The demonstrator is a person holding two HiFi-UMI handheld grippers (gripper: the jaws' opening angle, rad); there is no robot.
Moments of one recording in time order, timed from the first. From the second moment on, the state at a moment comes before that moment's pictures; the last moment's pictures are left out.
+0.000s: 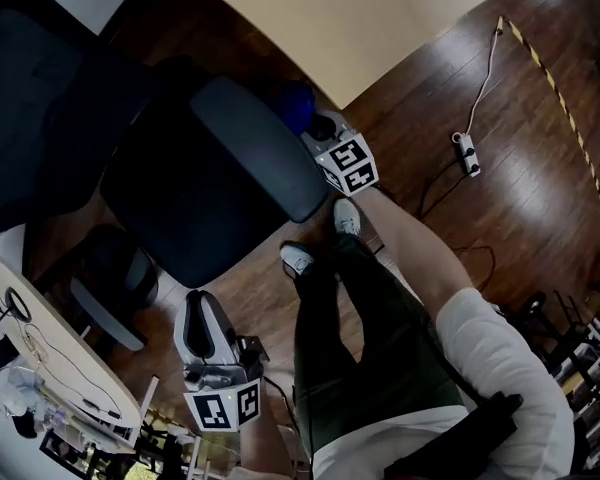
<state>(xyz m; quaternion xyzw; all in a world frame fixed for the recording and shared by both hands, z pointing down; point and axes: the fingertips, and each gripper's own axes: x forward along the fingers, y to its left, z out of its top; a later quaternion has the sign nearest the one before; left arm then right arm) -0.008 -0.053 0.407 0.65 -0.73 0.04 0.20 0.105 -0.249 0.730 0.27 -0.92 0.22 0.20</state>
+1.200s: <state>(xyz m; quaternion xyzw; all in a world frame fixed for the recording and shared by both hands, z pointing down) -0.048 0.132 0.009 0.61 -0.79 -0.03 -0.05 0.143 -0.003 0.014 0.19 -0.98 0.03 -0.08</state>
